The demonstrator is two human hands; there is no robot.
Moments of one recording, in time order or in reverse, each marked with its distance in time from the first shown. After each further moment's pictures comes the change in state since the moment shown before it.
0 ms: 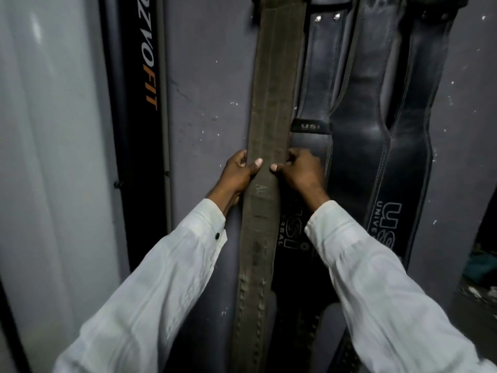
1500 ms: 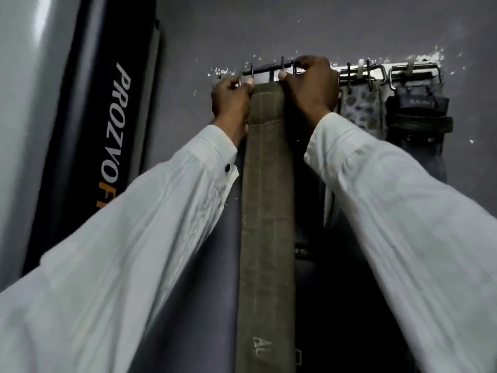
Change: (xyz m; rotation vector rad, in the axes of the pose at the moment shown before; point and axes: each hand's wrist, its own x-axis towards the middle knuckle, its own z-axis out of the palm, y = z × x) left_hand 0.210 0.266 0.055 -0.222 0.329 0.513; right_hand 0.212 -0.183 -0.151 0.211 0.637 -0.427
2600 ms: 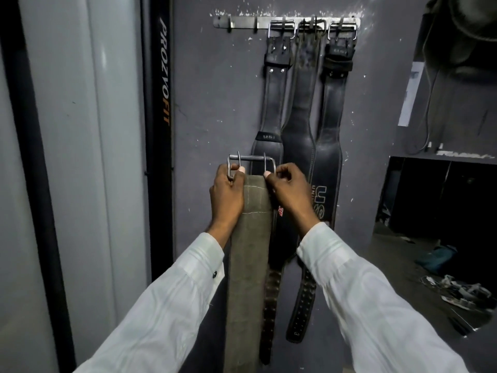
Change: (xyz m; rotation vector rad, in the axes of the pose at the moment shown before) left_hand -0.440 0.083 -0.172 0.488 -0.080 -0.170; right_hand -0.369 -0.047 -0.231 0.019 -0.446 0.577
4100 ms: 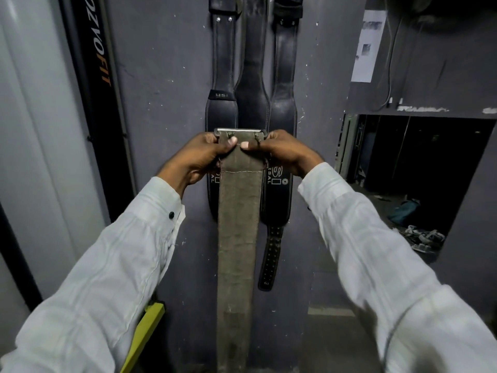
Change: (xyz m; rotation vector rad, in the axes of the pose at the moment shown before) left_hand -0.014 0.037 0.030 -0.182 -0.767 -0.344; right_hand 0.013 0.023 -0.111 0.179 -0.578 0.124
